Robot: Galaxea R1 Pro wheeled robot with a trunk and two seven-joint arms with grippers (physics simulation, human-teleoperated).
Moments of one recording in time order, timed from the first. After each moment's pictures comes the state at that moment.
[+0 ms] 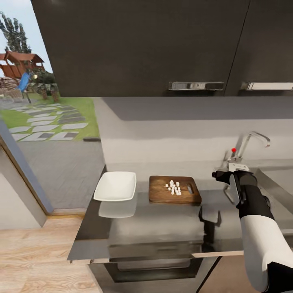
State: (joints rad) left arm -0.32 0.06 0.01 0.07 0.12 -0.72 0.12; right arm -0.88 -0.11 -0.30 -1.03 0.11 0.80 0.00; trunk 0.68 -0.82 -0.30
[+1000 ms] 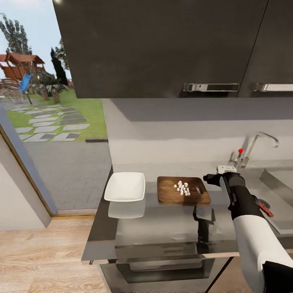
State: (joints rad) left arm -0.32 0.06 0.01 0.07 0.12 -0.72 0.12; right arm -0.88 -0.08 -0.21 -0.97 0.12 0.80 0.00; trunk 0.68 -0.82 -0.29
